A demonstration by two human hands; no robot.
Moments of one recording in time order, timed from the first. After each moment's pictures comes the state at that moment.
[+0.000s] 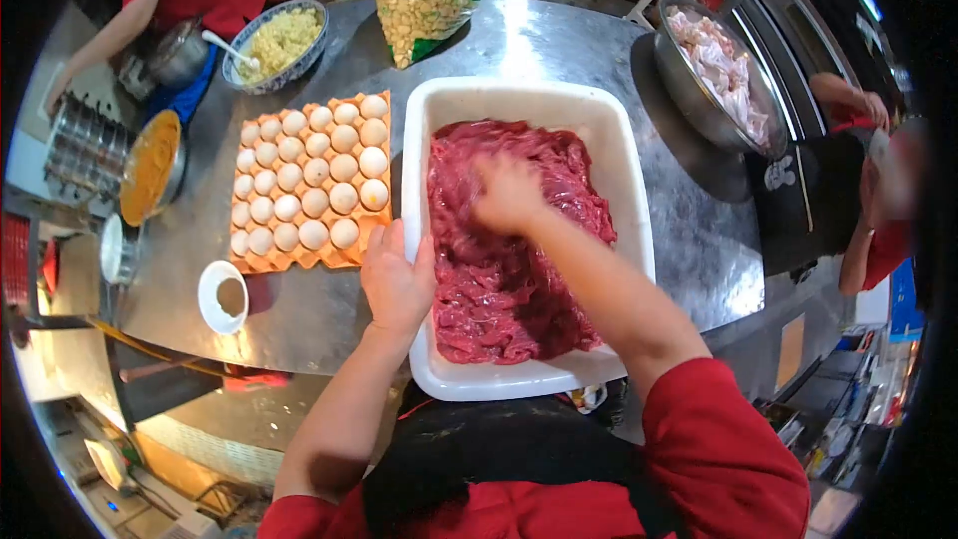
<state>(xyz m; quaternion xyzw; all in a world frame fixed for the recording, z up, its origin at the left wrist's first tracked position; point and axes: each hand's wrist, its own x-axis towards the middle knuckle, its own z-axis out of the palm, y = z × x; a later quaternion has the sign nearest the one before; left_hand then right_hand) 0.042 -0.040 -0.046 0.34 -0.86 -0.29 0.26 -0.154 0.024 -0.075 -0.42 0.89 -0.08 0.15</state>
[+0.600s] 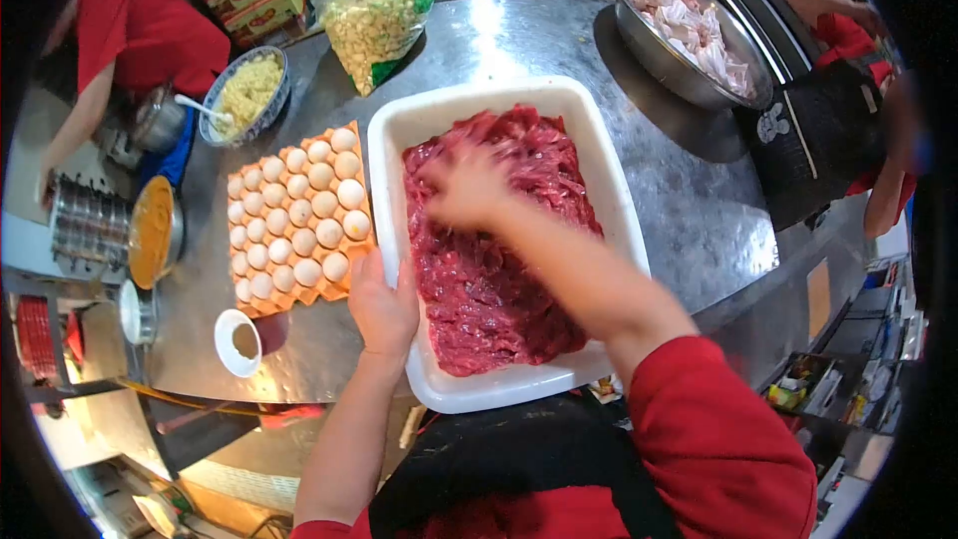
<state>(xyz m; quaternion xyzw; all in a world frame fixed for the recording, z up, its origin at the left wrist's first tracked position) 0.039 -0.041 -0.038 0.32 -0.88 -0.26 0.24 -0.149 0.010 -0.046 -0.41 0.89 -0.08 0.17</state>
